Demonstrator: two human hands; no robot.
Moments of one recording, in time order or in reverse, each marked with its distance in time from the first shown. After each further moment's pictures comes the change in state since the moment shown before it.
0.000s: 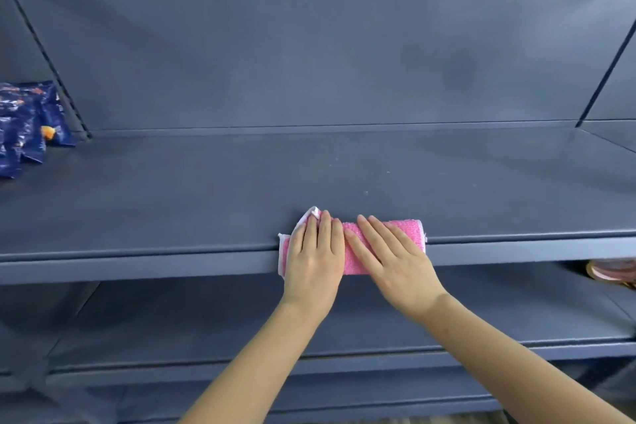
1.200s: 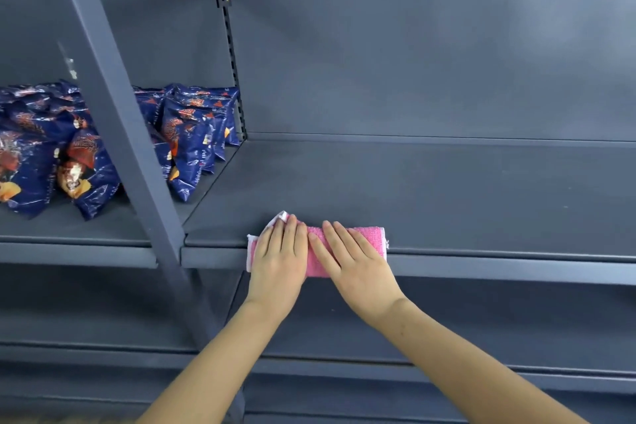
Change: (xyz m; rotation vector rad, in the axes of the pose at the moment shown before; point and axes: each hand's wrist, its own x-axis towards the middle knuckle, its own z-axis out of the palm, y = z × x) left_hand -0.113 -0.335 -0.019 0.123 -0.025 -0.058; right_hand 0.206 -0.294 0.017 0.134 -0.167 -0.056
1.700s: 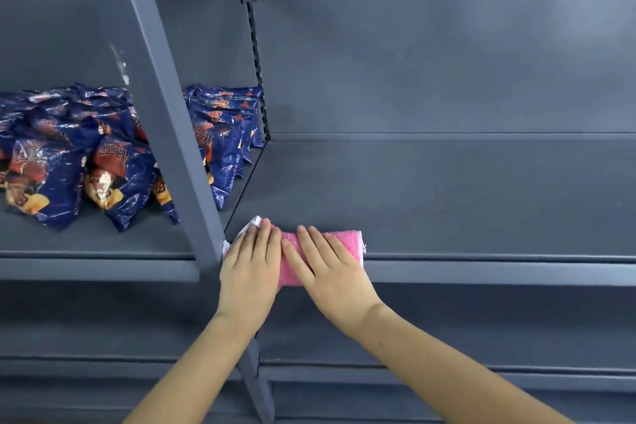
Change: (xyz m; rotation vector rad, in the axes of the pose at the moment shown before) left_hand -0.025 -0.100 0.010 0.033 -0.120 -0.040; right_hand 0.068 -0.079 0.010 0.039 -0.067 -0.027
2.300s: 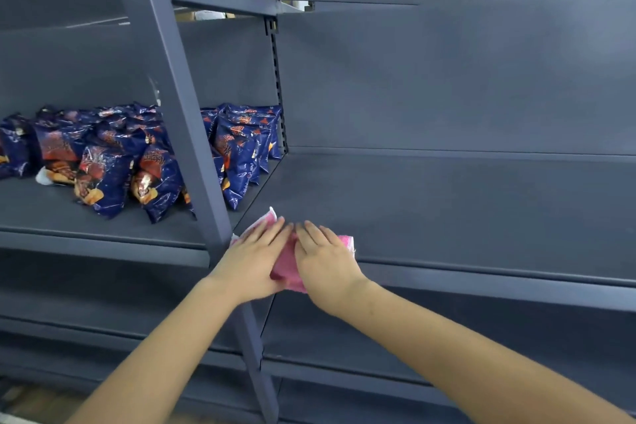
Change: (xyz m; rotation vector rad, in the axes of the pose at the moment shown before) left_hand 0.016 -0.006 -0.046 -0.233 -0.561 0.005; right_hand 0.013 0.021 -0.036 0.157 -0.314 -0.077
